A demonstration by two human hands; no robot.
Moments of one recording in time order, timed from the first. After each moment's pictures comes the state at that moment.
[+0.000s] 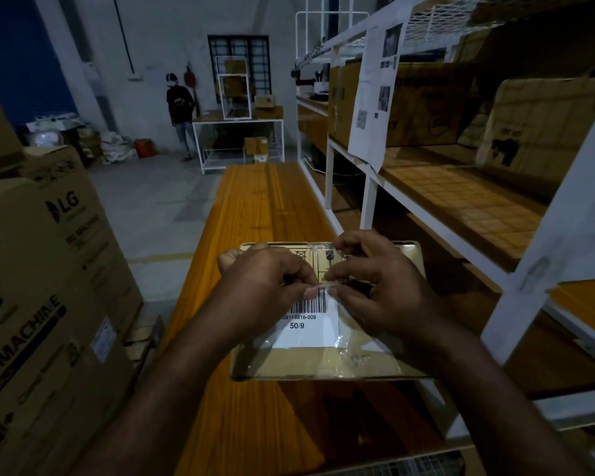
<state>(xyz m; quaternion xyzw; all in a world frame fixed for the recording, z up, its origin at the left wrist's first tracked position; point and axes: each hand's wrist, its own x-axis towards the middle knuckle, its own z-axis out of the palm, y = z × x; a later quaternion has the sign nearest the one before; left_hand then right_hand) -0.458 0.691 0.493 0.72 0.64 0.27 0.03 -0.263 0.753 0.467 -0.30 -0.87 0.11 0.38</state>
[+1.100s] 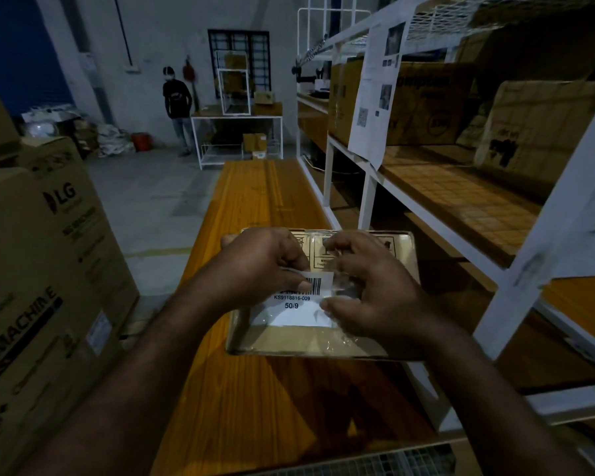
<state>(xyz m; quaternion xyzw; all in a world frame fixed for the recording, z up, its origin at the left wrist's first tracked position) -0.471 0.700 0.513 0.76 0.61 0.20 0.08 -0.267 0.743 0.468 -0.32 -0.88 0.12 0.32</state>
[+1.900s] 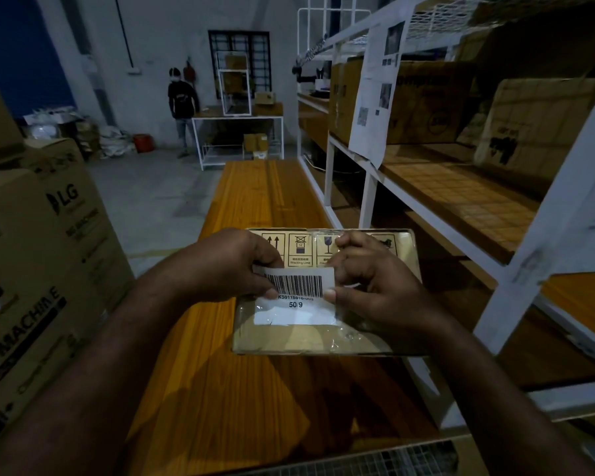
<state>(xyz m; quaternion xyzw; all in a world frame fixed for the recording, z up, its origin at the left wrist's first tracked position) -0.504 0.698 0.519 0.76 0.60 0.14 0.18 -0.265 0.752 0.462 -0.26 -0.87 0.24 0.35</state>
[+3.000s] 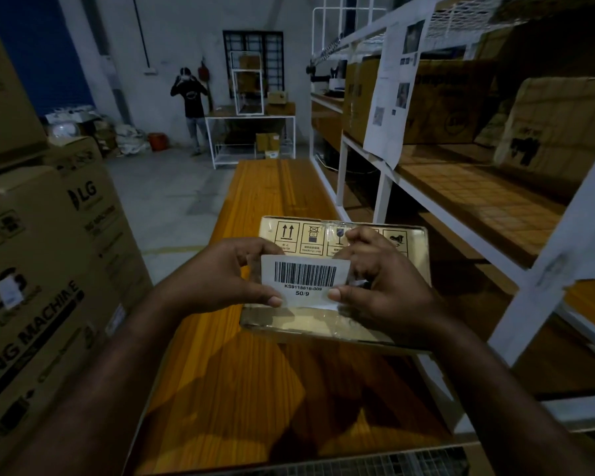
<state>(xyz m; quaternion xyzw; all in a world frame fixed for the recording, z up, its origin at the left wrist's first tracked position) -0.535 0.686 0.490 0.72 0.55 0.31 0.28 -0.276 0.756 0.461 -0.27 -0.88 0.19 0.34</state>
